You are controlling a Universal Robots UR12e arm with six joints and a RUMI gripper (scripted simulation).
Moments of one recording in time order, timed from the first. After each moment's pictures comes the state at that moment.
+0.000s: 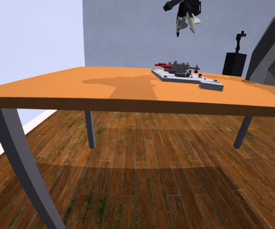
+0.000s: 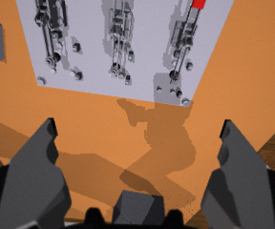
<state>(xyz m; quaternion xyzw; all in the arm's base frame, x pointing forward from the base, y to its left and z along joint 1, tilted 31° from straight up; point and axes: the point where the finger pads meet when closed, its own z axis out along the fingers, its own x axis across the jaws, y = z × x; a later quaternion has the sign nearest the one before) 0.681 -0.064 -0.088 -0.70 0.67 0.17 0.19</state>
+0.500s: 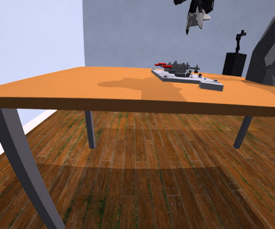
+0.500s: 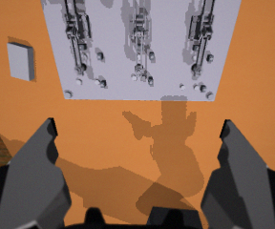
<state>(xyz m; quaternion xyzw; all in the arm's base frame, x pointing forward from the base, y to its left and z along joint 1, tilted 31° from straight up) 0.661 -0.031 -0.060 -0.63 0.73 0.15 0.22</state>
